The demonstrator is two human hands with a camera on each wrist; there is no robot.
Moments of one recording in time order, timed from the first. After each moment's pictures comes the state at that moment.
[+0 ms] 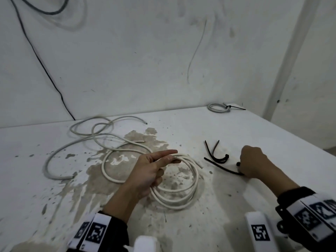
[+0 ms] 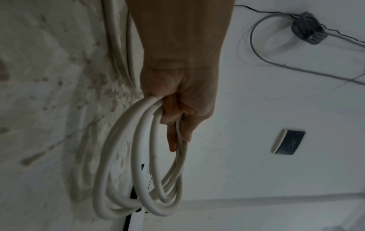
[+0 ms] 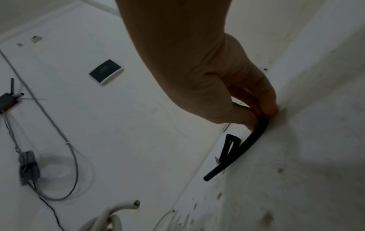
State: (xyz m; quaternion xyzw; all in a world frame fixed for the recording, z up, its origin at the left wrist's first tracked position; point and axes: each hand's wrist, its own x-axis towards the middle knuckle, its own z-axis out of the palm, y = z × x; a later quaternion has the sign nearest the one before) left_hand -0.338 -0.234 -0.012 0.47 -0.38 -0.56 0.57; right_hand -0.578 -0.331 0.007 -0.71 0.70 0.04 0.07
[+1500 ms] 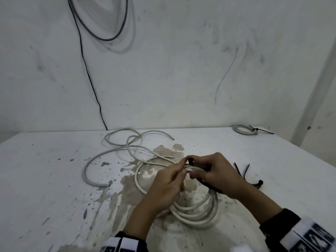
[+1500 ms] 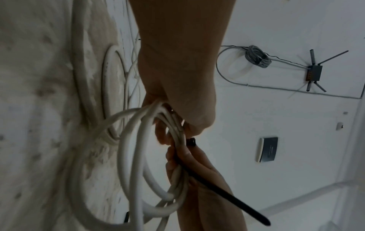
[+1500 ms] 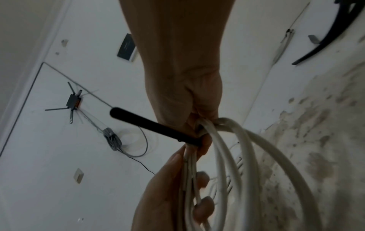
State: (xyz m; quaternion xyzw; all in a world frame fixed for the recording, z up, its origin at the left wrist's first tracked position) left_hand -0.298 -0.211 -0.006 0.56 -0.59 -0.28 0.51; right_hand -0.442 -0.280 0.031 -0.81 0.34 -0.29 0.38
